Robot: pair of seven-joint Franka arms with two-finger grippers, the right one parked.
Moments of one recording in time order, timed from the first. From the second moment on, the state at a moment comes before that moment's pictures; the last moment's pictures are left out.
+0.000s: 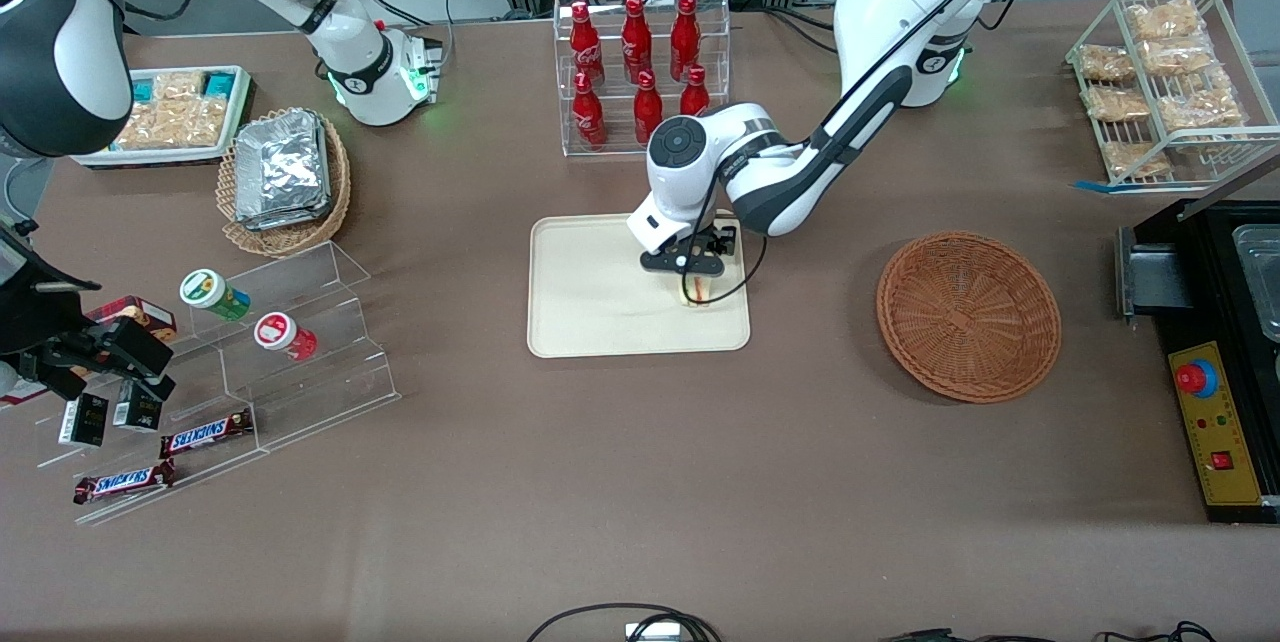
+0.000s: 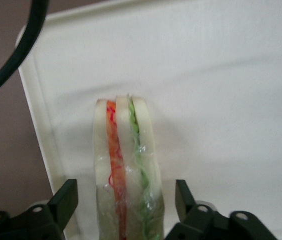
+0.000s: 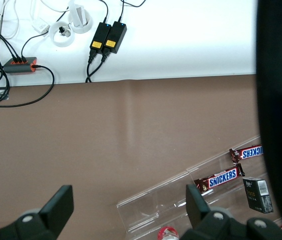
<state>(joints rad) -0.28 0.58 -0.61 -1.91 0.50 2.28 -1.04</state>
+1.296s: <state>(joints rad) -0.02 0.47 -0.60 -1.49 0.42 1.77 -1.09</state>
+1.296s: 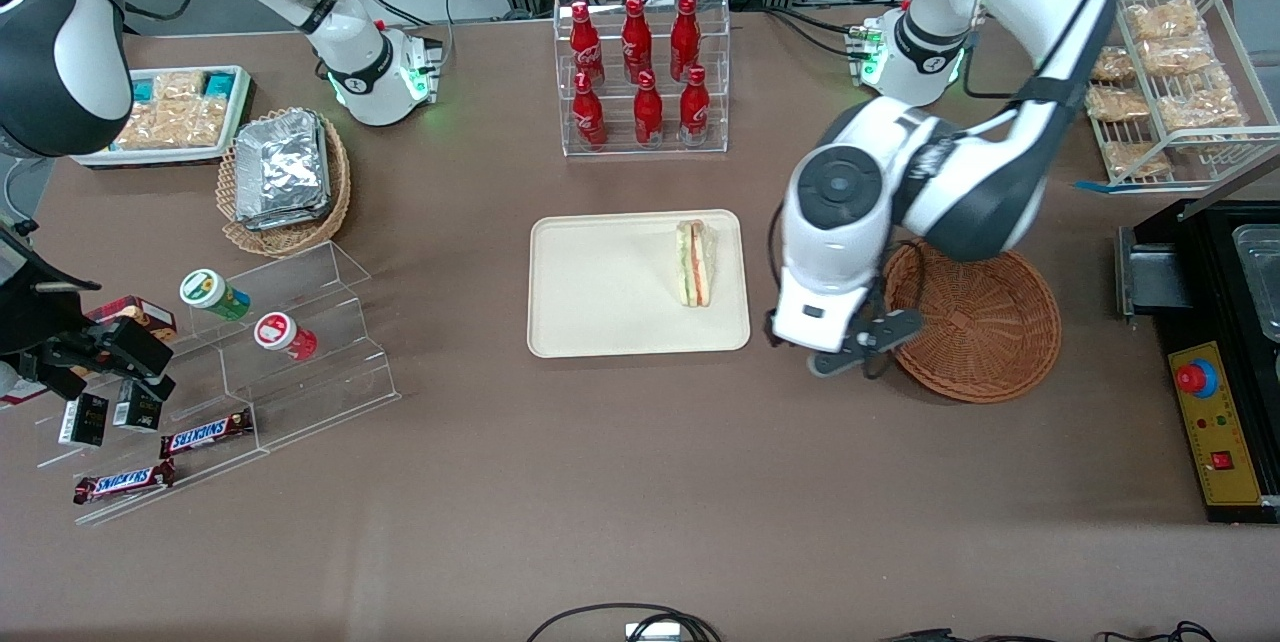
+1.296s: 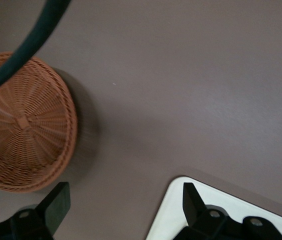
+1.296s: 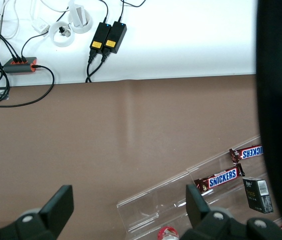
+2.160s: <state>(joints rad) 0.05 0.15 -0.24 -1.49 0.11 1.46 -0.28</state>
